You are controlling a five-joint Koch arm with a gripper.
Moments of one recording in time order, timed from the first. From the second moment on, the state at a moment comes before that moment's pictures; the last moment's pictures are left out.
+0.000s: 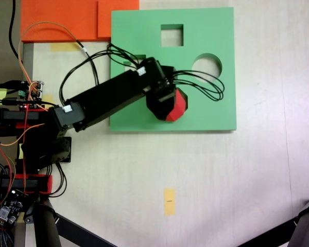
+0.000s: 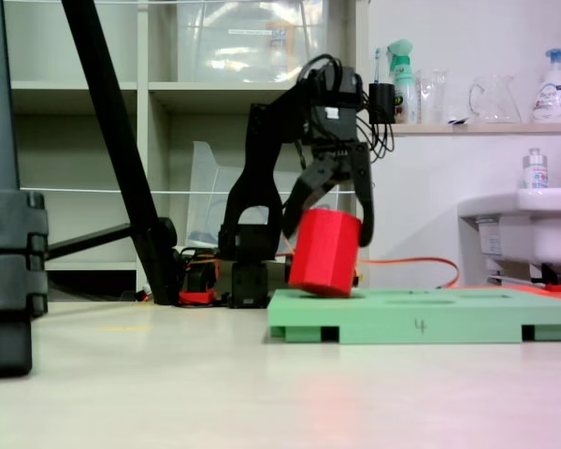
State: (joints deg) arm -25.4 65.2 53.3 95.2 123.2
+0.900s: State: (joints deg) arm -26.3 62.8 51.9 92.5 128.0
